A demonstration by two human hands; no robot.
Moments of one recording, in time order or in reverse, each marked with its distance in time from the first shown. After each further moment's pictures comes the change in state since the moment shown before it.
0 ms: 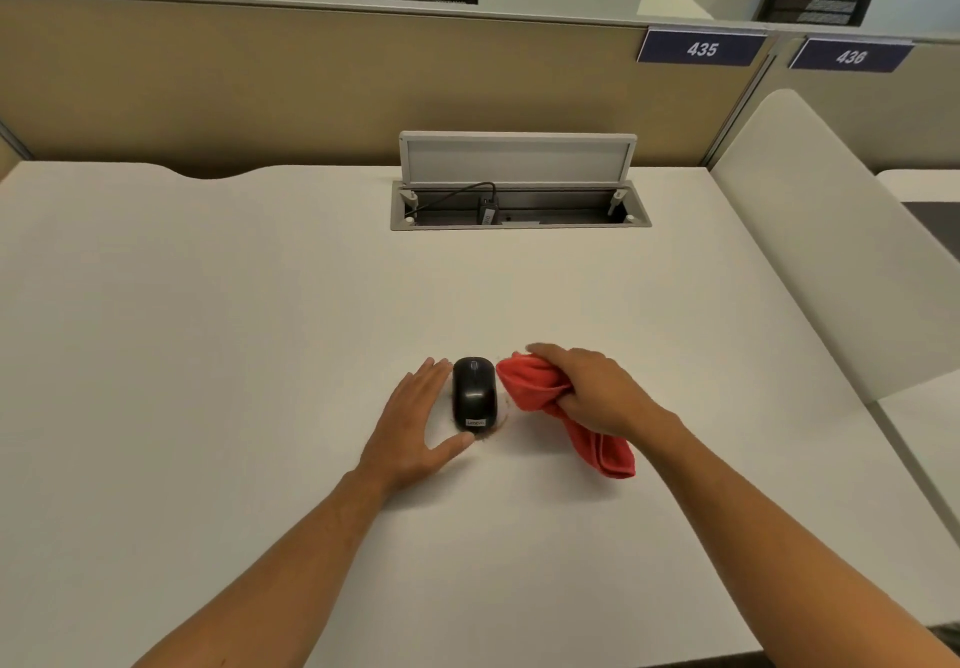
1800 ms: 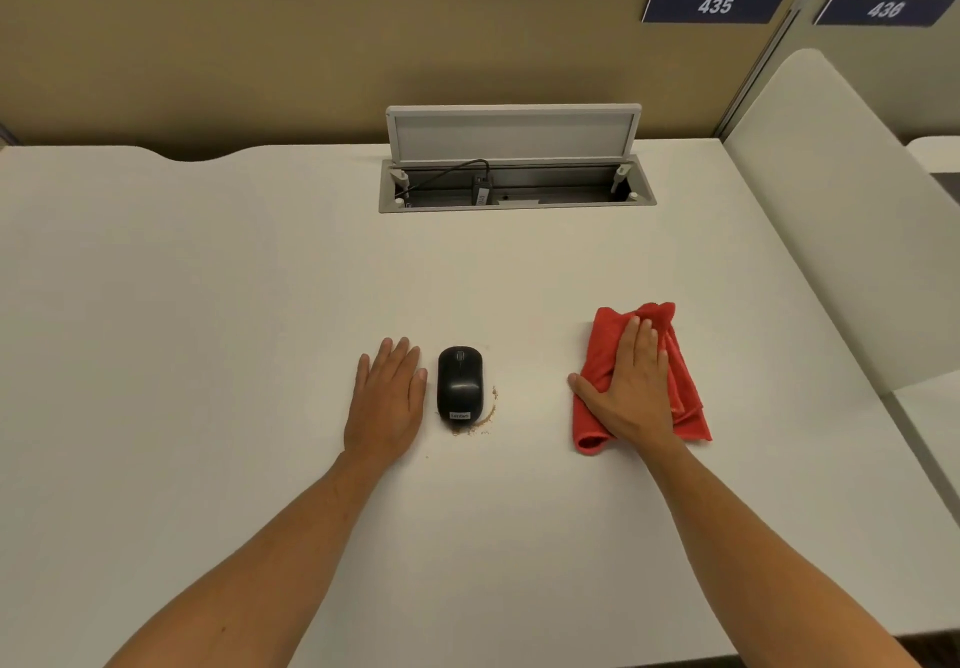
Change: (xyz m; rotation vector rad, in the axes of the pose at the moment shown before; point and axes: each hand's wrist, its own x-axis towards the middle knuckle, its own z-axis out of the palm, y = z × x) left_hand 0.023 0.005 0.005 0.288 0.023 -0.310; right_hand -0.002 0.099 0.057 -0.035 0.326 0.372
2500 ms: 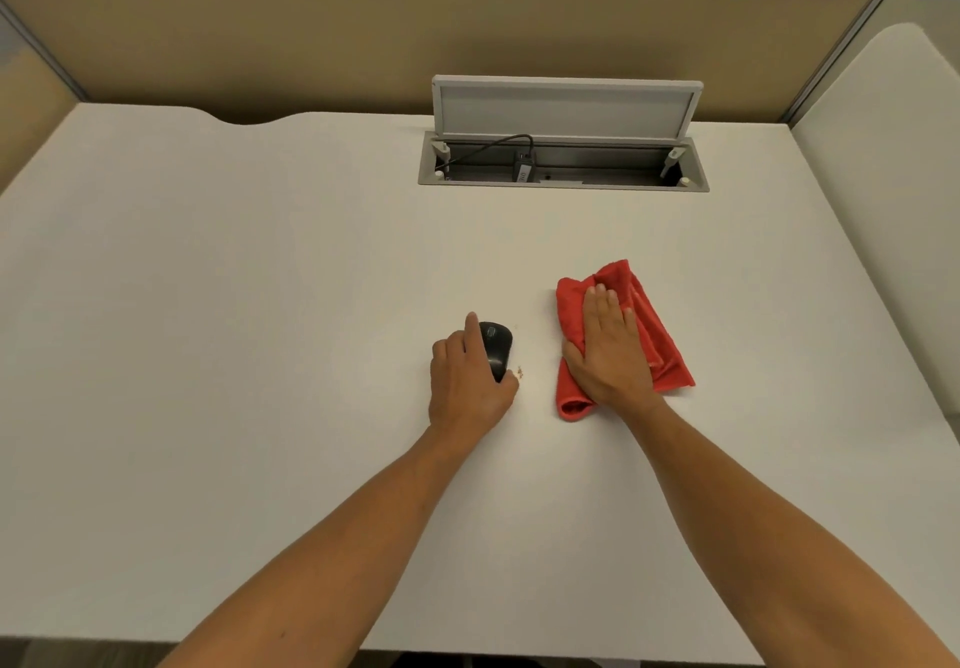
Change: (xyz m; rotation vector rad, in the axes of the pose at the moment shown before) left_hand -0.007 0.083 0.011 -0.157 0.030 -0.245; right_hand 0.031 -0.046 0.022 -0.157 -0.128 -0.294
